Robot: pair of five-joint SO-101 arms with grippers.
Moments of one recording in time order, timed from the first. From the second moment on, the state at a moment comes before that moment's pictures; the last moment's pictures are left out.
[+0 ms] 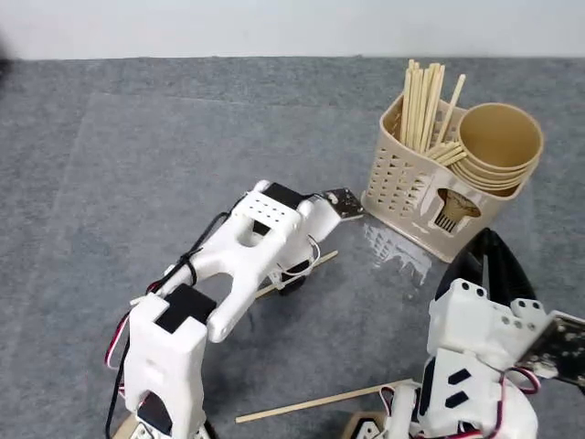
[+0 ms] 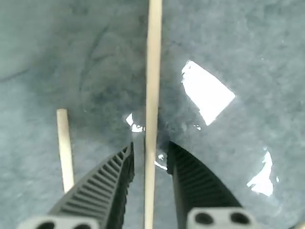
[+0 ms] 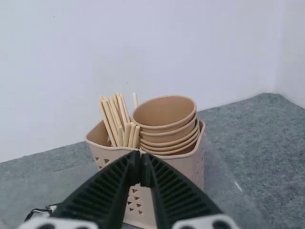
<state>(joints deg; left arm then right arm) 27.1 29.5 2.8 80.0 -19.1 12.3 -97.6 46.3 66.9 -9.4</state>
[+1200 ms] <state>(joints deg) 28.8 -1.4 -23.4 99.4 -14.6 12.3 -97.6 46.9 74.5 -7.3</state>
